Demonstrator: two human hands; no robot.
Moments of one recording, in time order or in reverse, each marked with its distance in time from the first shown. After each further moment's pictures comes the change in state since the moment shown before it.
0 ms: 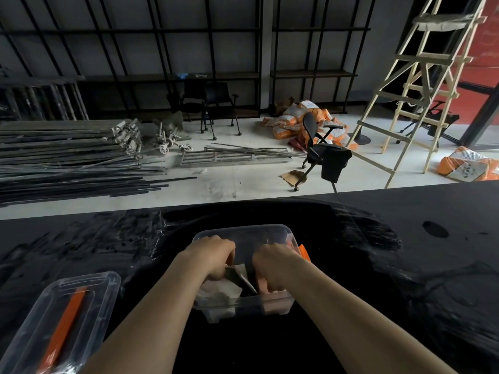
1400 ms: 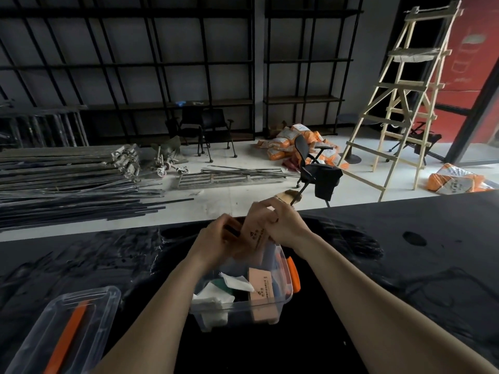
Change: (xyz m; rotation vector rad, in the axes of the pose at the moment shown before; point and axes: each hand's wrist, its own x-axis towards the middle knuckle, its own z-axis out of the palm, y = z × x) left_hand -0.024 0.016 -0.016 -0.885 0.538 0.139; right_hand -0.037 0.051 -0.051 1.115 0.621 0.205
